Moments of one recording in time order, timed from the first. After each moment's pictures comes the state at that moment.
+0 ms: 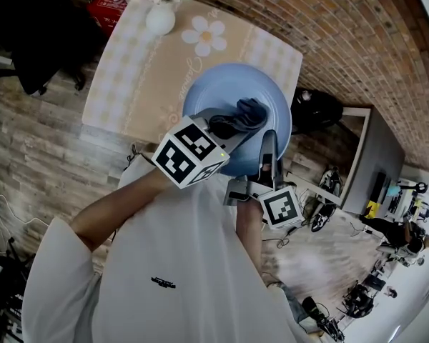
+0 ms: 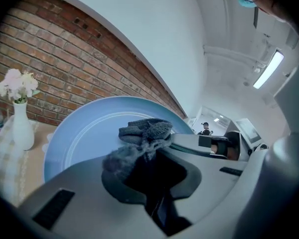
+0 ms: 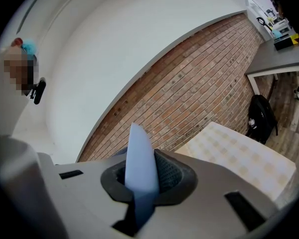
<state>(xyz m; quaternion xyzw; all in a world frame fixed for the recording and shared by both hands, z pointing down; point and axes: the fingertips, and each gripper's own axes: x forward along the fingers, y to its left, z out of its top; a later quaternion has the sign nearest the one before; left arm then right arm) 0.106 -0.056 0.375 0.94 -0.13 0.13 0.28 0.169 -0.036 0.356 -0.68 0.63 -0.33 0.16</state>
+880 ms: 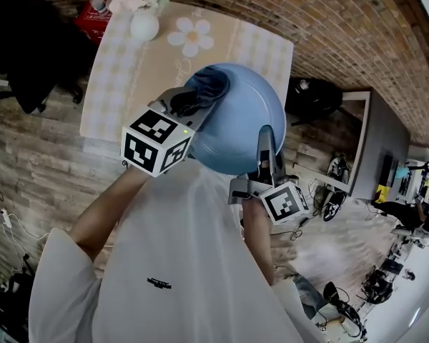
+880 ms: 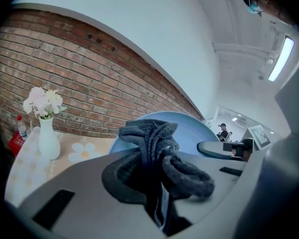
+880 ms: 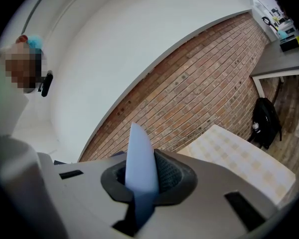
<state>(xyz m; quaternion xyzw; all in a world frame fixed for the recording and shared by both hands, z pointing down) 0.064 -0.112 0.374 0.93 -0.23 0.13 0.26 0.178 -0.033 0.352 -0.66 0.65 -0.33 0.18</state>
